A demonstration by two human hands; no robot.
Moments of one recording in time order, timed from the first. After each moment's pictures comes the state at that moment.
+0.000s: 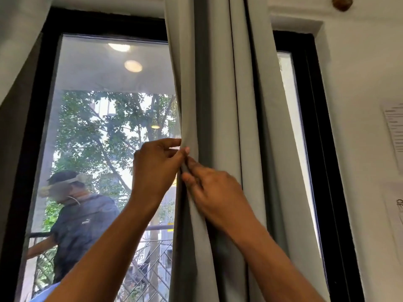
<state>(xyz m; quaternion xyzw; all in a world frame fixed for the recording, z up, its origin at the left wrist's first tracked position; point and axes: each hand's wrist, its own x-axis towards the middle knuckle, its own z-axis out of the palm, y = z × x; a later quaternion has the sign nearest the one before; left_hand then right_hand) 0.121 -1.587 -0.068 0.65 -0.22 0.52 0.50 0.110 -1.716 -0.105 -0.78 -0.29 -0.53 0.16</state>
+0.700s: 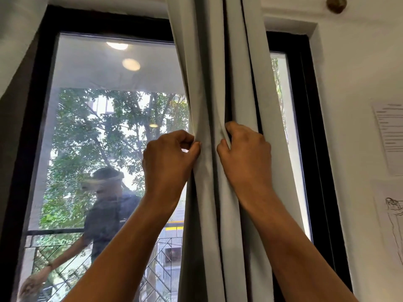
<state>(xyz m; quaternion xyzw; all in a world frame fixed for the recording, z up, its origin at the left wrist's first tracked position) 0.096 -1.623 -0.067 0.66 -0.18 0.63 0.37 0.074 -1.750 -0.063 -0.73 -0.10 -0.65 0.19</state>
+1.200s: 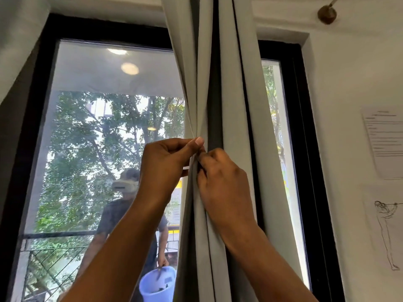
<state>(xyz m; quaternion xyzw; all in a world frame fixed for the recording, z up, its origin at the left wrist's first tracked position) 0.072 -1.630 -0.071 0.57 -0.32 0.38 0.66 0.060 -1.735 -0.104 -0.74 -0.21 -0.62 0.17</state>
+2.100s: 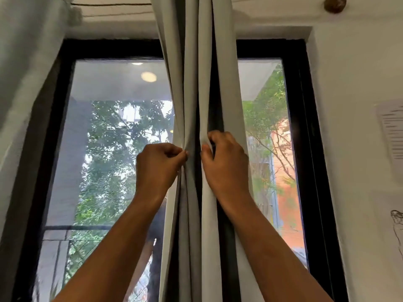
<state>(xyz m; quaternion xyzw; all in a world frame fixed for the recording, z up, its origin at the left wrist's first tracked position) 0.079 -1.688 -0.060 0.67 -0.16 0.54 0.48 0.067 -1.817 -0.062 -0.68 -0.23 -0.61 0.32</state>
